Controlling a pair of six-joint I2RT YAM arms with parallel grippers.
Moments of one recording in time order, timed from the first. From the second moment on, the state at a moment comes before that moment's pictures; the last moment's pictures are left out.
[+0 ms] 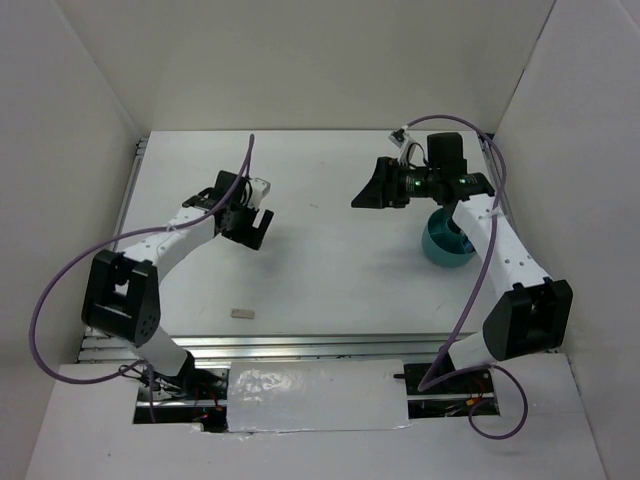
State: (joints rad) left arm -0.31 1.57 1.13 -0.55 0.01 0.10; right arm 0.18 1.45 1.34 -0.55 -0.85 0.27
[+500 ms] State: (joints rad) left arm -0.27 1.86 1.22 -0.56 0.06 0.13; right arm 0.13 1.42 1.33 -0.58 -0.83 0.25
